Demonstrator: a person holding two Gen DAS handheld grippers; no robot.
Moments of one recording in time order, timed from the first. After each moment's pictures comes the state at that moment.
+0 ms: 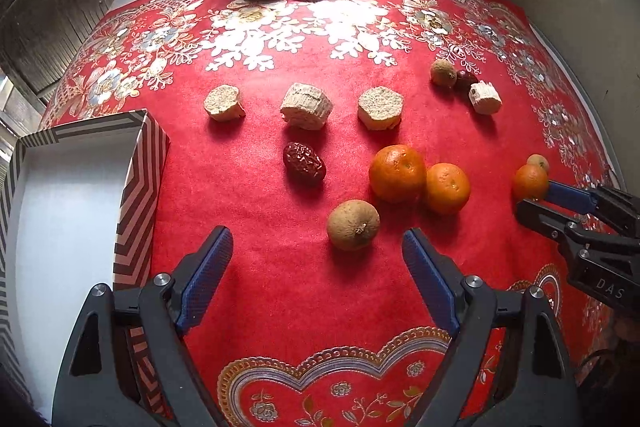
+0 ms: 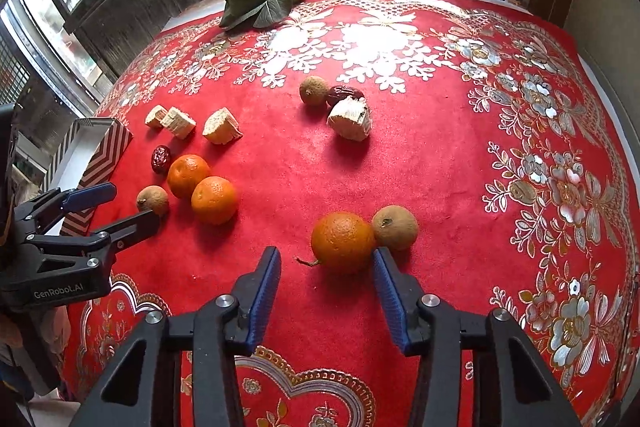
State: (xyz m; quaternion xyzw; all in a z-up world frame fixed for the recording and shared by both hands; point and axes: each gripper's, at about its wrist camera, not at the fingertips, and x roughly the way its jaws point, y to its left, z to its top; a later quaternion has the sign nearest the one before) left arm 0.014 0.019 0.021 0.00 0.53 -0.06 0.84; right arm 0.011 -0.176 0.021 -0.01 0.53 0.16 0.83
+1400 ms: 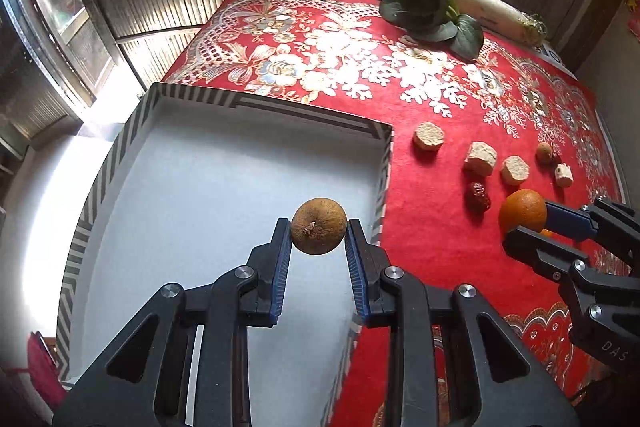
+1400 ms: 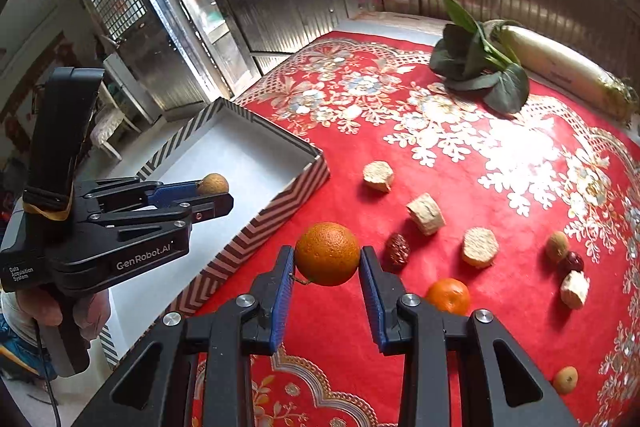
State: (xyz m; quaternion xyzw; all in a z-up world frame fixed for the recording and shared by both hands) left arm -0.015 0.156 0.060 -0.07 0.52 0.08 0.85; right arm 0.018 -0.002 0.073 -0.08 0.47 0.38 0.79
